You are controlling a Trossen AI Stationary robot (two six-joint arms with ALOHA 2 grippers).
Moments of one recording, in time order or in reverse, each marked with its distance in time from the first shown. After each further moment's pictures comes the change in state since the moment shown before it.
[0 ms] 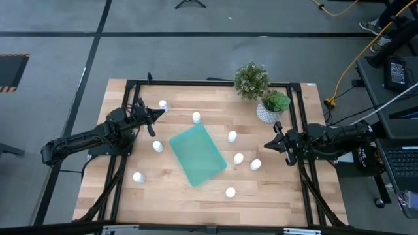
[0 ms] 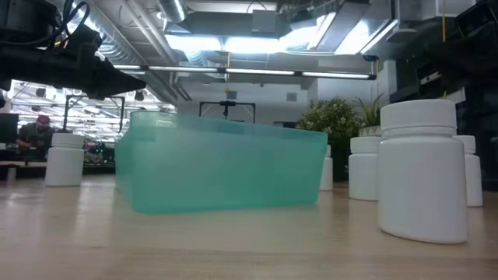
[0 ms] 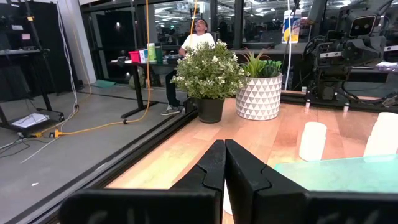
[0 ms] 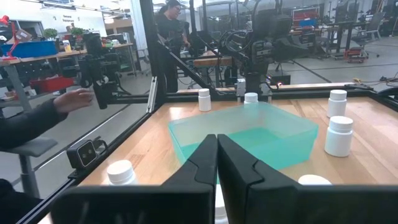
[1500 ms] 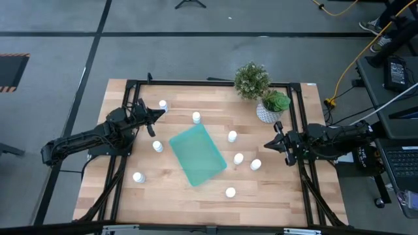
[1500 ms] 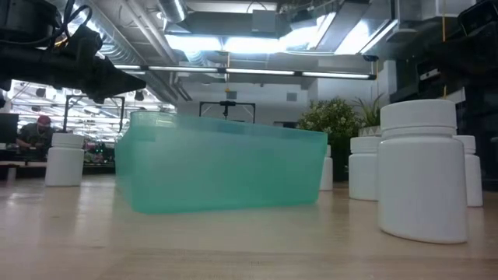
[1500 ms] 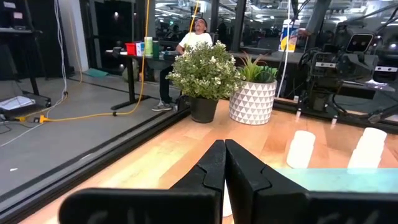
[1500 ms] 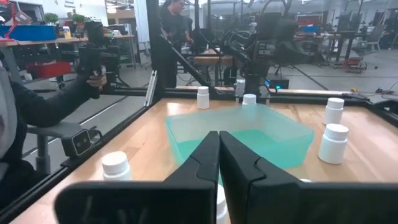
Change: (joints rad) left arm 0.000 0.000 0.000 0.000 0.011 -0.105; right arm -0.001 0.000 0.000 0.002 0.001 -0.073
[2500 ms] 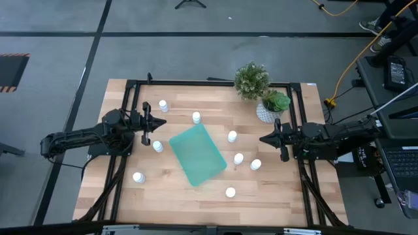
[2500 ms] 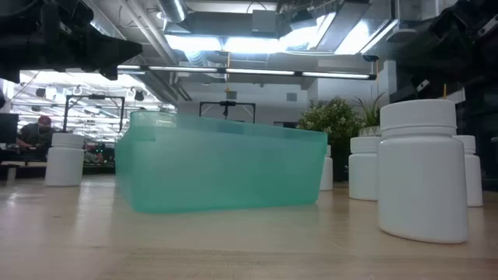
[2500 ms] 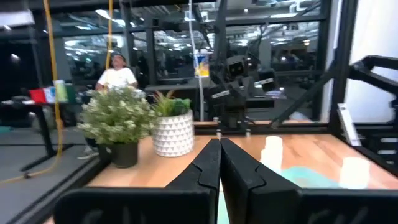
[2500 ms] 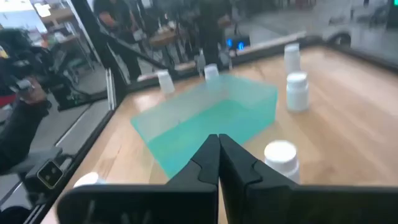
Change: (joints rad) left arm -0.147 0.031 0.025 0.150 0.200 0.092; right arm 0.009 0.280 0.125 -0.020 0.187 0.275
